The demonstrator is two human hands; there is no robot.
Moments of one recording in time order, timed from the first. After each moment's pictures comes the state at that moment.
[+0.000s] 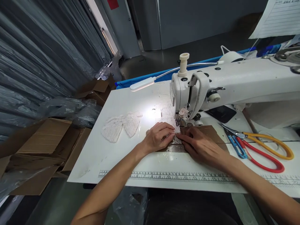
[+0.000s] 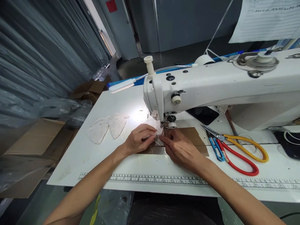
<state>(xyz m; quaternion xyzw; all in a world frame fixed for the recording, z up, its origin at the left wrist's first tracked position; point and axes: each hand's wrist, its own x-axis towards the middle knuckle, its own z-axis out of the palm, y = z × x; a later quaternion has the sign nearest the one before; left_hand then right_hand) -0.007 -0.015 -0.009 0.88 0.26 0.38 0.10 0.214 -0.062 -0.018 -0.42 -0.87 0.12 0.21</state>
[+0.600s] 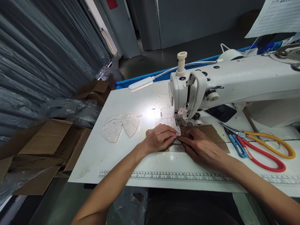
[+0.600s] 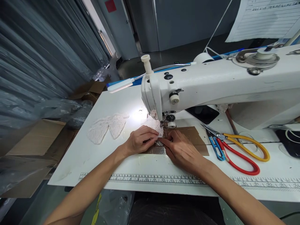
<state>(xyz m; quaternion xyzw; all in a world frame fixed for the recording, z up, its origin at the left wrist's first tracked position) -0.005 -0.016 -0.015 0.90 0.22 0.37 0.08 0.213 -0.067 -0.019 -0.42 -0.88 0.11 0.19</state>
